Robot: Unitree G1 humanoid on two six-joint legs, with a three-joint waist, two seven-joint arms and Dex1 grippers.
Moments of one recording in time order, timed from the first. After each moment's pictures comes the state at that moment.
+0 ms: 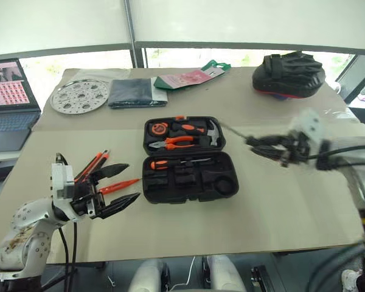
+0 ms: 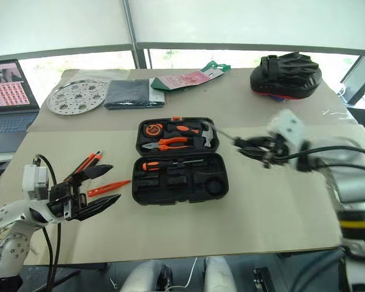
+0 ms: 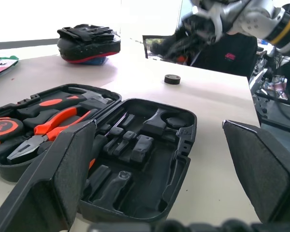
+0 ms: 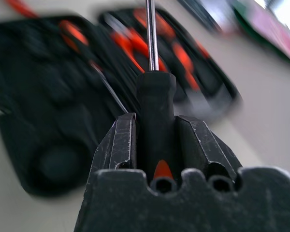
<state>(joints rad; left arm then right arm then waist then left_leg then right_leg) 0.13 0.63 0.31 -0.31 -0.73 0.21 -1.17 -0.63 -0.84 0.13 -0.09 0.33 0.38 1.16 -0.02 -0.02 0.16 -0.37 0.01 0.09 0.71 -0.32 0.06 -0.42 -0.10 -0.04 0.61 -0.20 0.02</state>
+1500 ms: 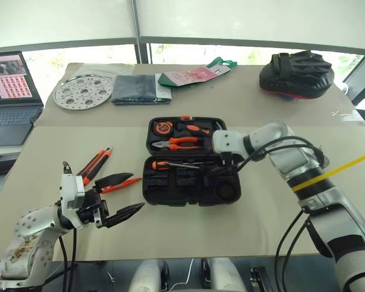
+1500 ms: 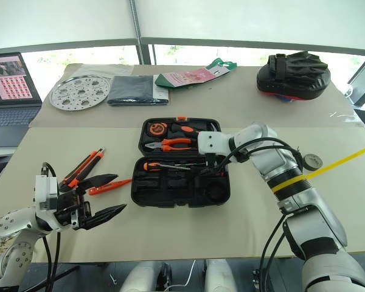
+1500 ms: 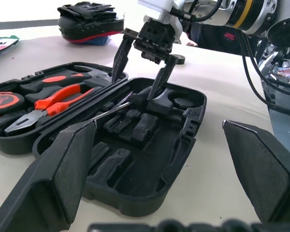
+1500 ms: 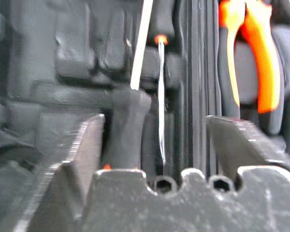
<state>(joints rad) 0.15 0.63 0.26 -0.34 -0.67 0.15 -1.15 -0.89 -0.58 0.37 0.34 0.02 0.13 1.38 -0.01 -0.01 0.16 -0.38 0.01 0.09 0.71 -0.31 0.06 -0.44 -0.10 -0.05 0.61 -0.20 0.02</state>
